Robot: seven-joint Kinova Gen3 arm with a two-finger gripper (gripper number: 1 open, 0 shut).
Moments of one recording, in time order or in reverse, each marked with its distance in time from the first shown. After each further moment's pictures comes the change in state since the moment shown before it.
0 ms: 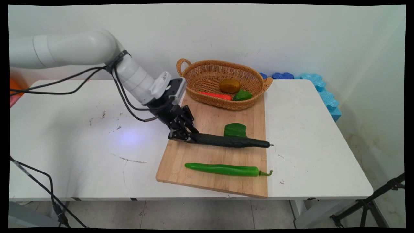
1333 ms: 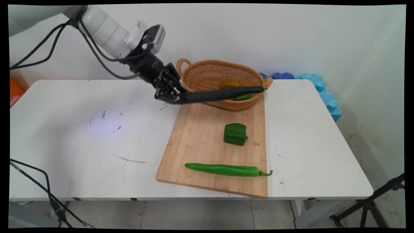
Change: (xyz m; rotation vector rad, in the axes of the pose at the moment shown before) arm 0.017 -0.023 -0.122 0.136 0.047 -0.044
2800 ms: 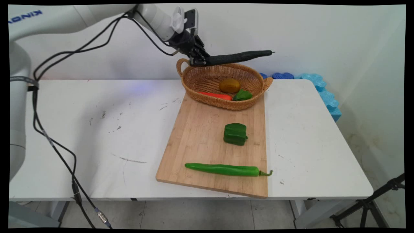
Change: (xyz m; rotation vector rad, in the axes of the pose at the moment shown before) arm 0.019 -0.161 0.076 0.304 -0.029 0.083
